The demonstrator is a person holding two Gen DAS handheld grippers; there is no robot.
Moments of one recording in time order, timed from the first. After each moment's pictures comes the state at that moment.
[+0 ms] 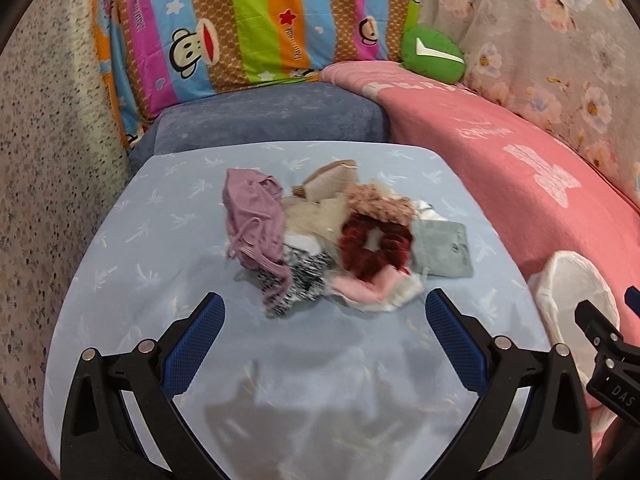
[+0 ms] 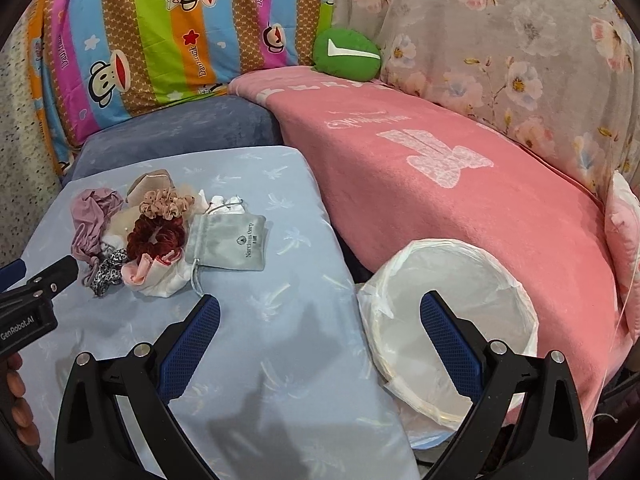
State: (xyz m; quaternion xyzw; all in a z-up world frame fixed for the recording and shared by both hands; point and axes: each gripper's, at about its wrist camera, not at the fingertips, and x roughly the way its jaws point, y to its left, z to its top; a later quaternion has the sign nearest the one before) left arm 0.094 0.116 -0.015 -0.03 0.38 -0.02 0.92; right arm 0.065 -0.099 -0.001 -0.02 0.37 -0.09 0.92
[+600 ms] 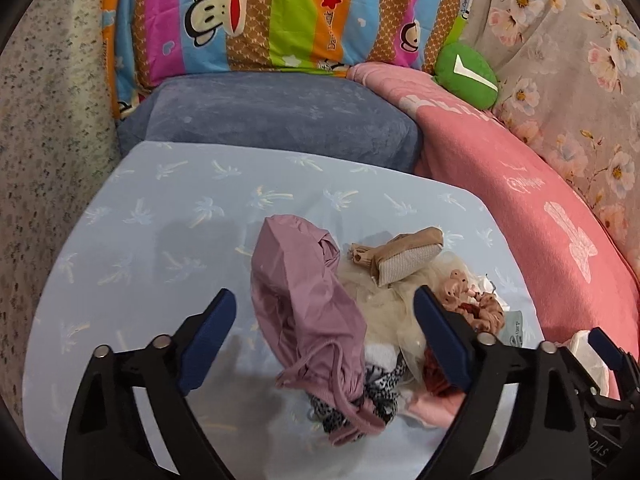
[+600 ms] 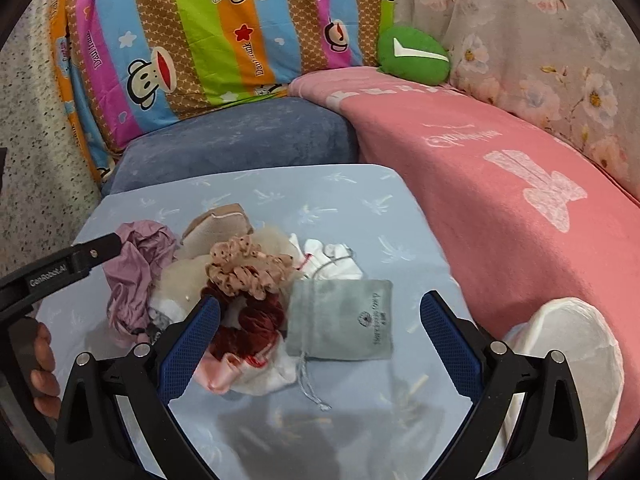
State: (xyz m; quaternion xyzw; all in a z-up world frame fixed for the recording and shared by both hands) left arm 0.200 0.186 -0.037 -0.11 0.40 -0.03 0.91; right arm 0.183 -0.014 -0.018 0.01 0.37 0.01 0.93
